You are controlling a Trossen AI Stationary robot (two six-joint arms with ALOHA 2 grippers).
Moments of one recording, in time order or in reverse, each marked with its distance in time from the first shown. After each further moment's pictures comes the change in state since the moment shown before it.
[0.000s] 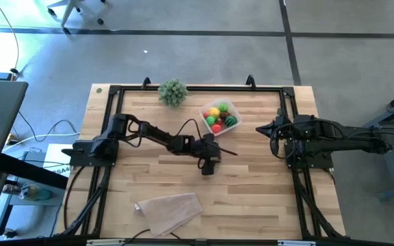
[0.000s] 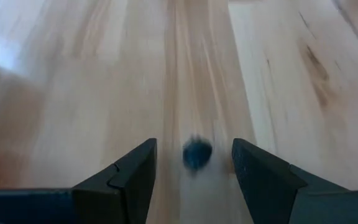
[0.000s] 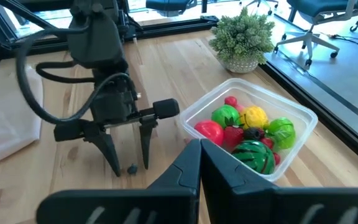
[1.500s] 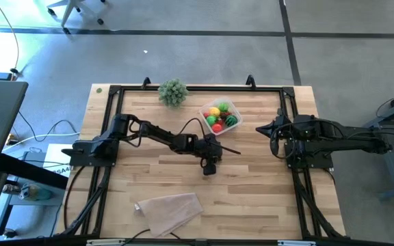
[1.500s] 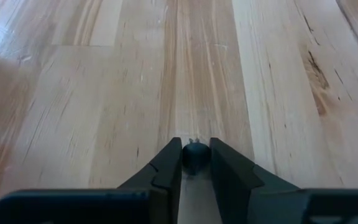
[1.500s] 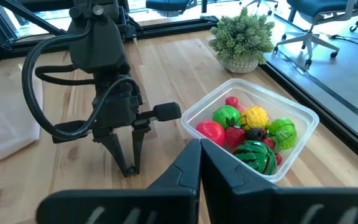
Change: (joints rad) left arm -0.001 0.023 0.072 -0.128 0.039 -0.075; right arm 0.000 0.000 0.000 0.000 0.000 0.000
